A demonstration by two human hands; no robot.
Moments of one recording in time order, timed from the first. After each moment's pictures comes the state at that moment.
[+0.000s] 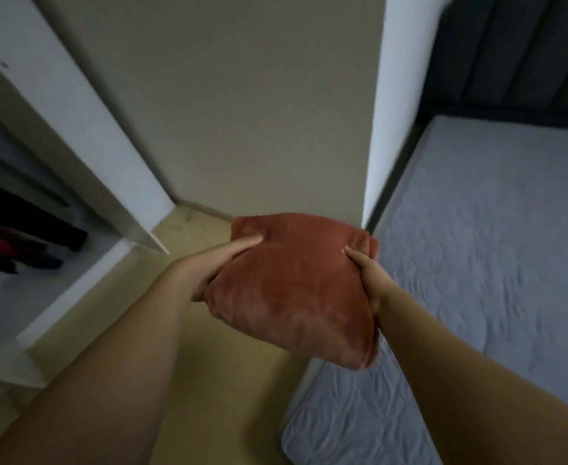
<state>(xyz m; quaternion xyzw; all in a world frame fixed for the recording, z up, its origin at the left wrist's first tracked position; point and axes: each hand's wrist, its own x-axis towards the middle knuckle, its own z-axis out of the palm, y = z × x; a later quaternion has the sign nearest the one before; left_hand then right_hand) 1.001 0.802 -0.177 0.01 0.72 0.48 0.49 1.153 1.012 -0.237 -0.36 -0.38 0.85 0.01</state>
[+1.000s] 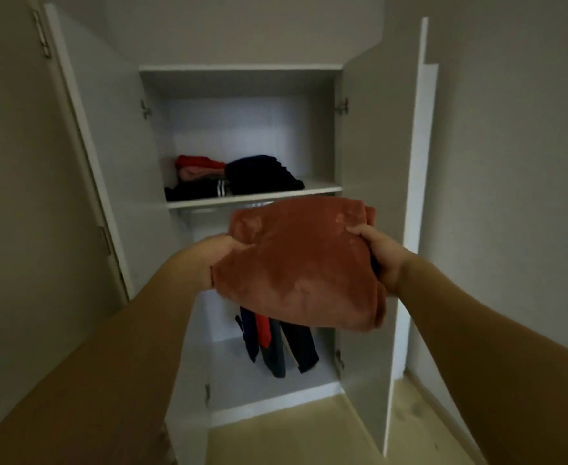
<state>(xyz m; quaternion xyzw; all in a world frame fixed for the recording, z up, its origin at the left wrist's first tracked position) 0.536 0.163 0.106 -0.12 0.77 0.62 0.00 0.478 0.441 0.097 0.11 -0.60 0.76 -0.23</state>
